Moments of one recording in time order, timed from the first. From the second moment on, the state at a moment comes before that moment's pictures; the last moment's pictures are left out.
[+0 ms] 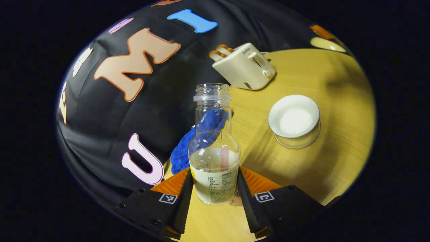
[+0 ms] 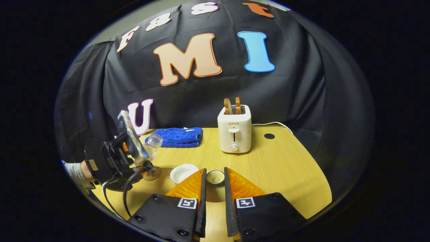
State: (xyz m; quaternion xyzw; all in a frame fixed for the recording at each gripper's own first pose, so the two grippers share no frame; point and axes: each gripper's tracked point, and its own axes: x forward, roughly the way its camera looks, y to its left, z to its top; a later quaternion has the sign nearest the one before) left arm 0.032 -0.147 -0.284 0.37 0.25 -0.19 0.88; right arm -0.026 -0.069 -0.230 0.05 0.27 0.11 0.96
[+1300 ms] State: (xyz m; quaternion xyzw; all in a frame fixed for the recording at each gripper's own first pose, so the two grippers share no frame) left arm 0.031 -0.129 -0.298 0.08 0.22 -0.12 0.97; right arm -0.040 -0.028 -0.225 0.01 0.28 0.15 0.95
